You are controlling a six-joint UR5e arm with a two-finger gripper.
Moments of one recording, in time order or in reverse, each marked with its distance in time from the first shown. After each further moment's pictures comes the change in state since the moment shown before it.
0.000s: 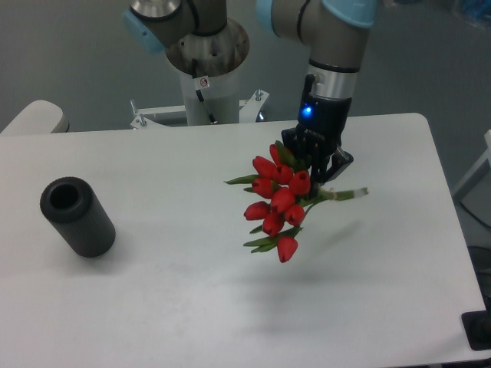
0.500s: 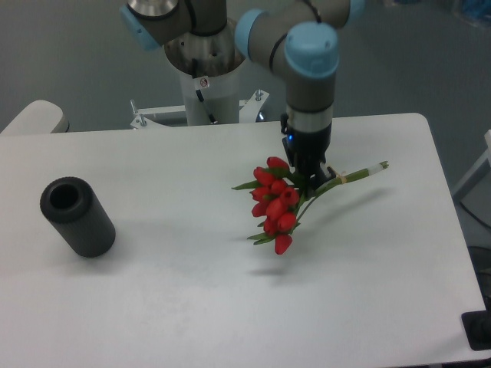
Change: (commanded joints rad) arm -0.098 -0.189 -0.009 0.012 0.258 0.055
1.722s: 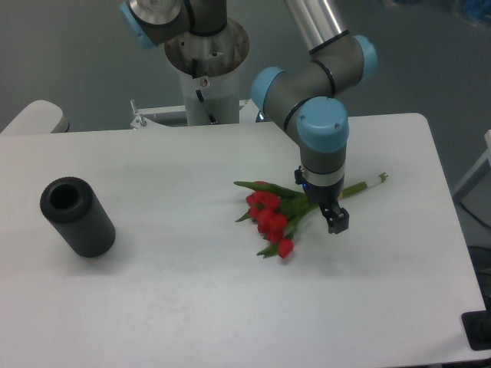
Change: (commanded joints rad) arm 0.002 -0.118 0.216 -0.009 -0.023 0.002
